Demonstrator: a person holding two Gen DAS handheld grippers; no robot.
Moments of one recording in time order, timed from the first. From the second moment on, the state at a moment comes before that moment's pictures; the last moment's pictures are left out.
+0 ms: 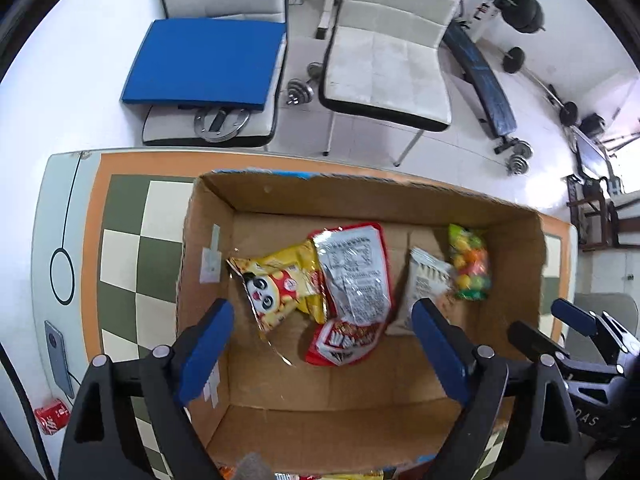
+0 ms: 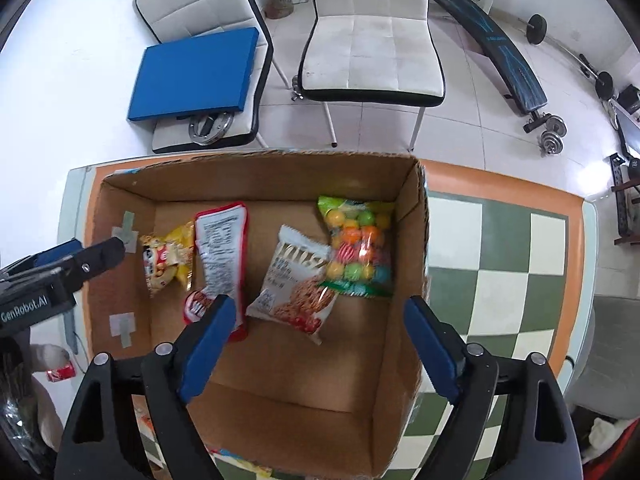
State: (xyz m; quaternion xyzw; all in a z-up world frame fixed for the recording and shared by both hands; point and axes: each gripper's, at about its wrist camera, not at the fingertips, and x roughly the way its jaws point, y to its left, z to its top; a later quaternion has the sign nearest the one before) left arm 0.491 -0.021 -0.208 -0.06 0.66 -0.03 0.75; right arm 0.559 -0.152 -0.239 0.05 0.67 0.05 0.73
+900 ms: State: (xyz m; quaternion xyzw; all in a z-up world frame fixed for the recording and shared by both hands) left arm 0.193 -0.055 -0.353 0.44 0.65 -0.19 0.59; right arm 0.276 -0.135 -0.302 0.16 0.74 0.05 0.66
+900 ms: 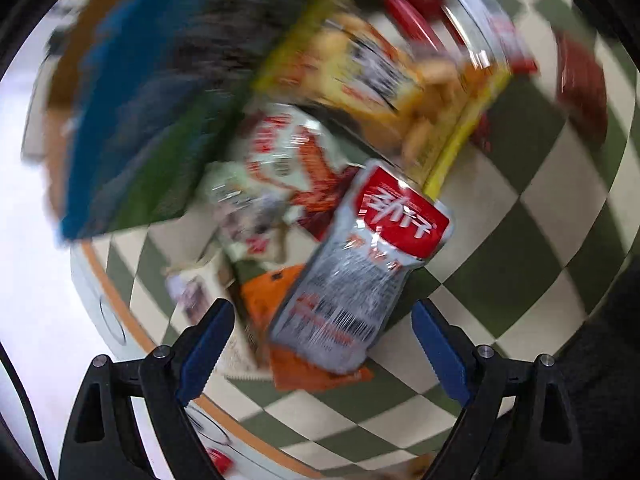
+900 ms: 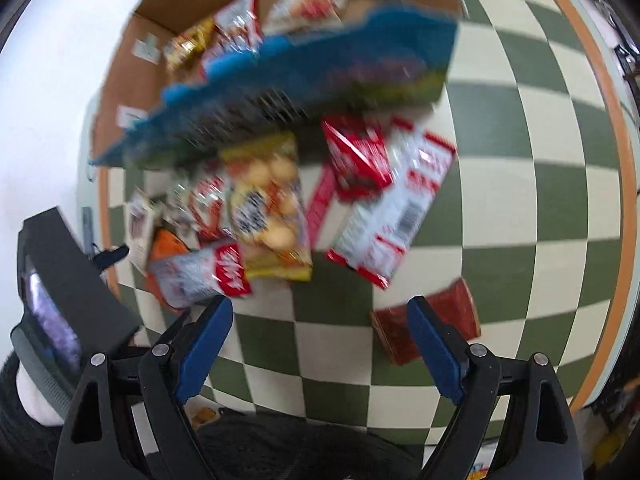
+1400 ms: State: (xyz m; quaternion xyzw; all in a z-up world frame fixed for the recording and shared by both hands) left arm 0.218 -0.029 -0.373 0.24 0.76 -0.14 0.59; right arm 0.285 -0.124 -0.317 0.15 0.74 0.05 0.65
